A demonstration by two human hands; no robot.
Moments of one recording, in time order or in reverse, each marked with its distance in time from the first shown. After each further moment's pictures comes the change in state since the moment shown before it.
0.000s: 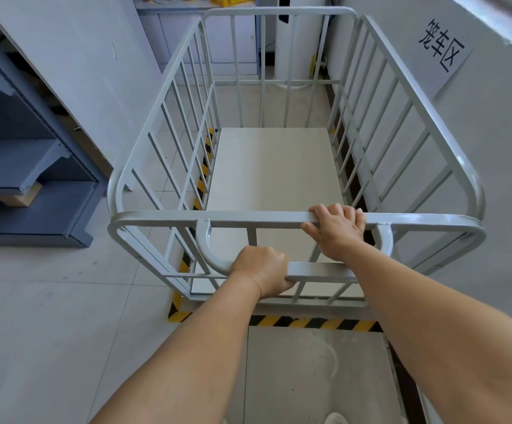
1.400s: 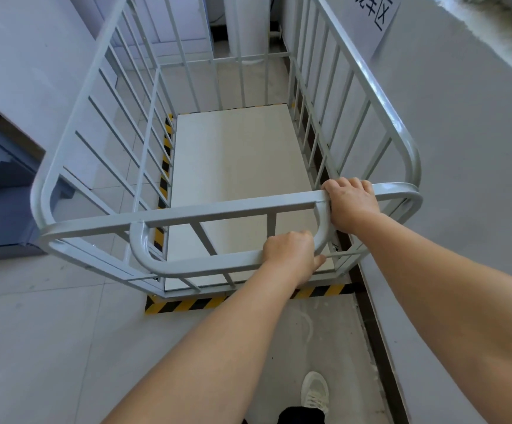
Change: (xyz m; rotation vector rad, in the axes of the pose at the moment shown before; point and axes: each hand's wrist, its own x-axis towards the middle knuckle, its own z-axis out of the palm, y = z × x) left_hand 0.031 0.154 -0.027 -0.204 -0.086 -0.054; right_hand -0.026 0.135 -0.026 -0.200 0.082 0.032
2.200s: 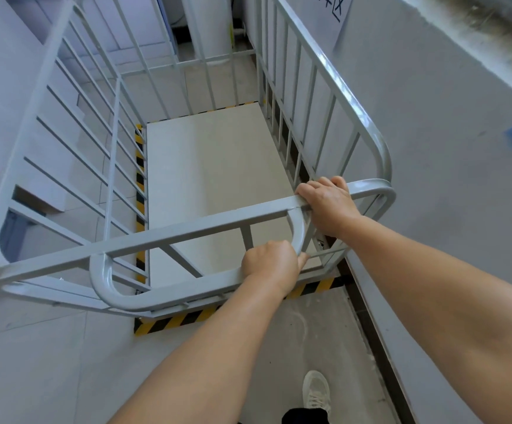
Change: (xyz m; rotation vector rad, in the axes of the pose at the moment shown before) left_hand 0.020 0.014 0.007 0.025 -0.047 -0.085; right_hand 0.007 0.023 0.013 0.112 0.146 -0.160
